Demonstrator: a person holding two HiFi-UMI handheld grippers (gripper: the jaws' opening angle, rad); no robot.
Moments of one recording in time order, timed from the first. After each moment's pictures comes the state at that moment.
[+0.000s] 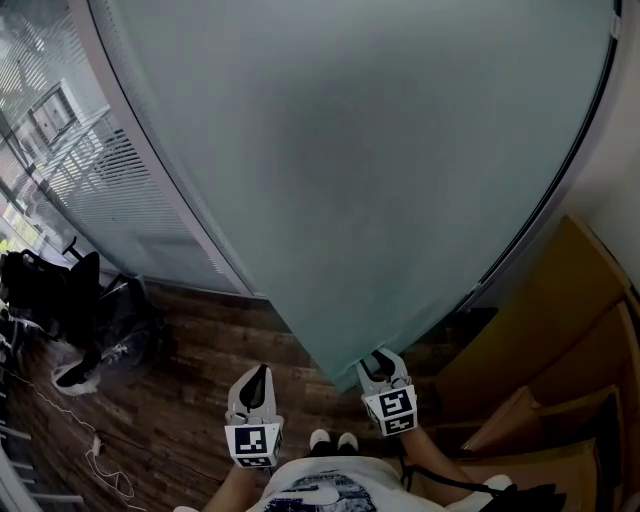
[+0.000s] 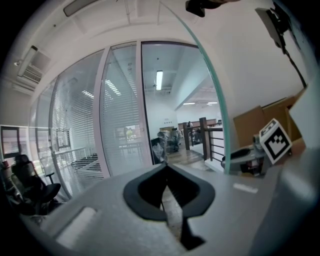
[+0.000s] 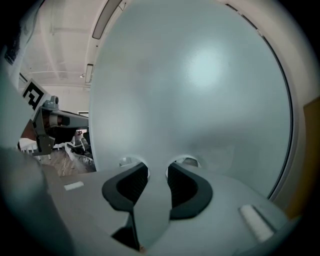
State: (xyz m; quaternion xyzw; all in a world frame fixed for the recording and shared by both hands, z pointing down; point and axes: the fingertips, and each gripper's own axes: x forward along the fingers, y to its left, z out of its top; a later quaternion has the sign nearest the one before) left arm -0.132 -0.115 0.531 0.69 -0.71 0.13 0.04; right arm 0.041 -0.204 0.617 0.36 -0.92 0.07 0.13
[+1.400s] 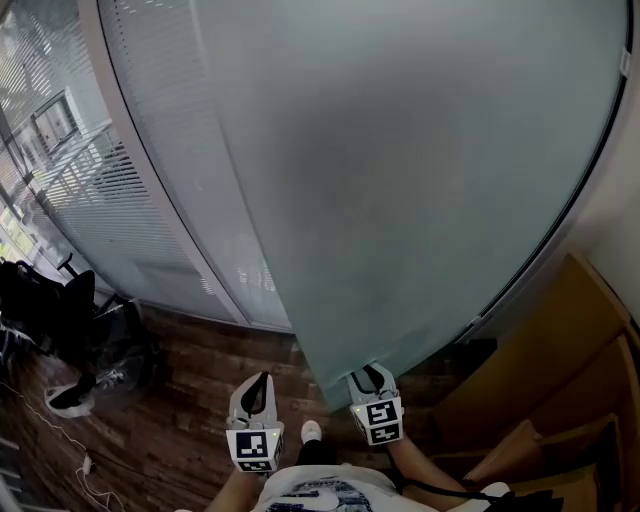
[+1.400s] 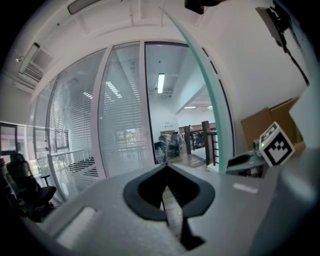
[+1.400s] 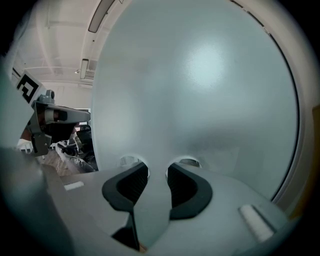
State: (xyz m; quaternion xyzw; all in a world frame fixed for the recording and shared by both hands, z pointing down) left arm -0.171 -0.178 0.533 0.70 -0.71 0.10 0.02; right arm -0.013 -0.260 0.618 0.38 -0.91 0.08 0.14
